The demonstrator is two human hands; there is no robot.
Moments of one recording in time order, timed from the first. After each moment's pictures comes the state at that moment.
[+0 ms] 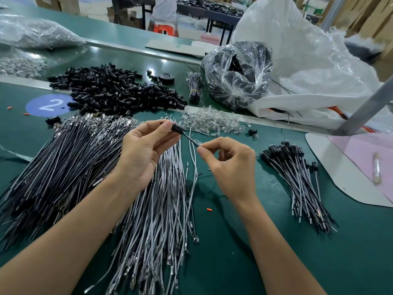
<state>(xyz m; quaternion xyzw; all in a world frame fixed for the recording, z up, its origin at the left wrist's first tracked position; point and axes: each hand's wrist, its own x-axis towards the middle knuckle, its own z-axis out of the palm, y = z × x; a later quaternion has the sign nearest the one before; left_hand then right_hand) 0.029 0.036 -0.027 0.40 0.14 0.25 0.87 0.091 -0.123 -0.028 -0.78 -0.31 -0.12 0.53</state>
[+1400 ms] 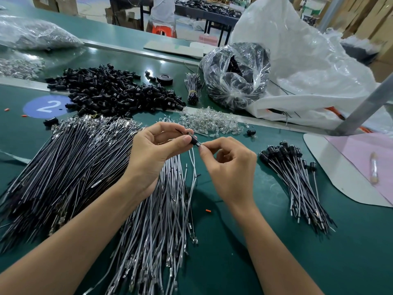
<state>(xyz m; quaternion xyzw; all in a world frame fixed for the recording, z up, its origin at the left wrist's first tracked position) 0.026 0.016 -0.024 0.51 0.06 0.25 0.82 0.085 -0.120 -0.030 -0.77 -0.30 -0.20 0.53</state>
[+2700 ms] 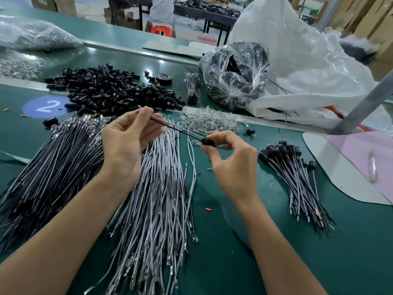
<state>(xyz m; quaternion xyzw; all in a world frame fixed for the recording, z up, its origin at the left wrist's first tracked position) 0.019 0.045 -0.015 0.44 0.16 0.34 0.82 0.092 -0.124 -0.025 -0.80 -0.29 -0.16 0.50</state>
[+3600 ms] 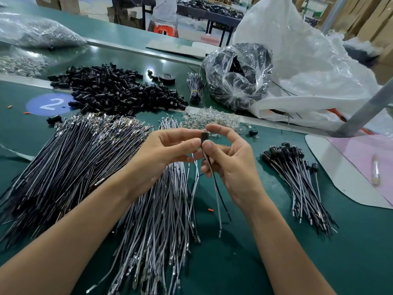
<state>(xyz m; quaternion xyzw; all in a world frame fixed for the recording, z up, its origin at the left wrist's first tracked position) 0.018 0.025 -0.020 0.63 0.01 0.11 0.77 0.085 -0.126 -0.013 -0.56 -0.27 0.22 0.75</state>
